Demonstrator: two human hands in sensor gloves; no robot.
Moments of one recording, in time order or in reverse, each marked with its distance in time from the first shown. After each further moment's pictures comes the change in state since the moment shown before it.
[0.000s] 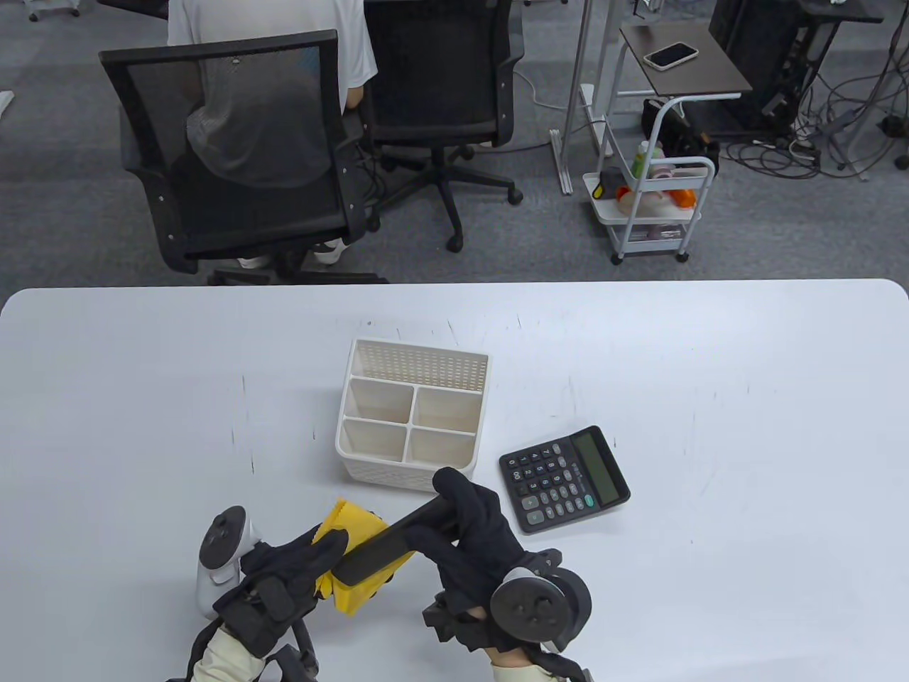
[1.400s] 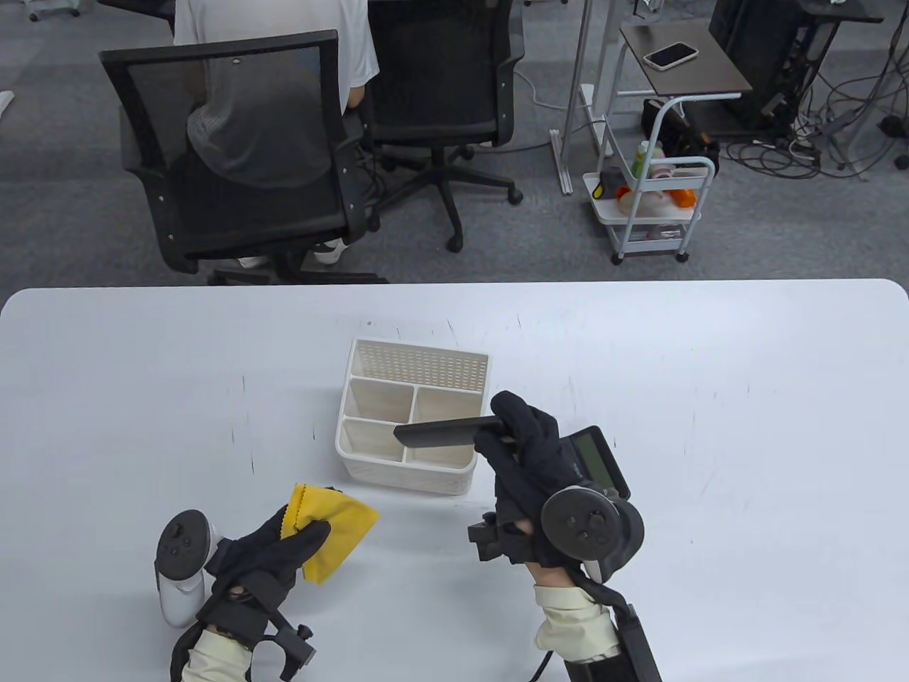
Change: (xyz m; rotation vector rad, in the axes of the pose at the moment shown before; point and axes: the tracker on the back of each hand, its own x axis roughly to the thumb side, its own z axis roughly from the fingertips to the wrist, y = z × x) left_hand 0.022 0.027 0.021 0.354 -0.042 -0.247; right_hand -0.029 -0.048 -0.078 -0.126 0.108 0.193
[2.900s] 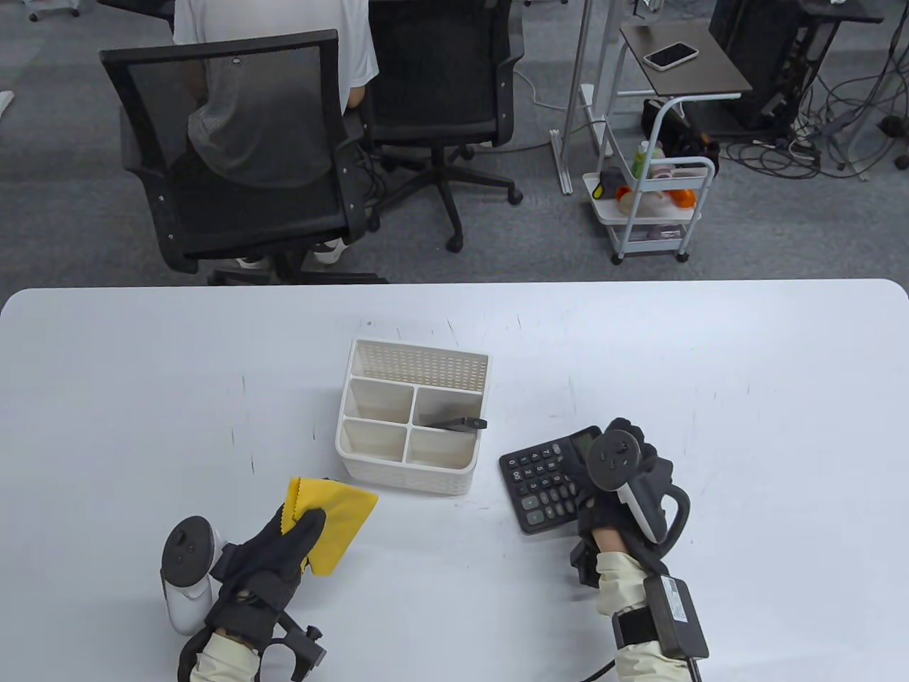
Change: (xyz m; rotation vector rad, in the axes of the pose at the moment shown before) left_hand -0.001 -0.009 0.002 0.021 0.003 0.020; right_hand -0.161 0.008 0.015 0.535 0.544 0.611
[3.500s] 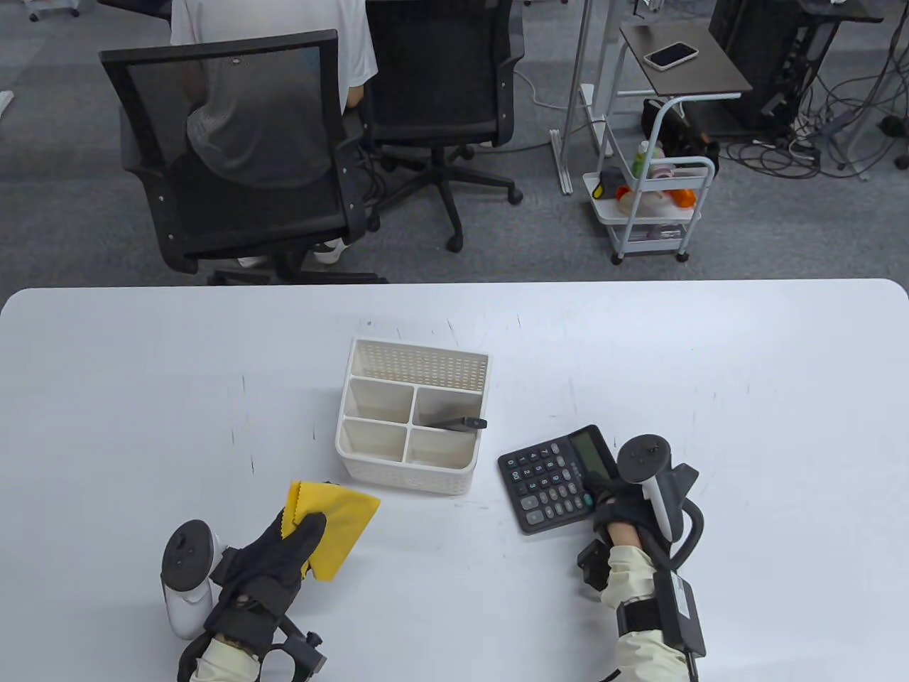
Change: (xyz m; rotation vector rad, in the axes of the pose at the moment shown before) left_hand 0.002 -0.002 0.004 -0.006 -0.007 0.025; right_hand -0.037 0.022 -0.019 0.123 0.262 -0.175
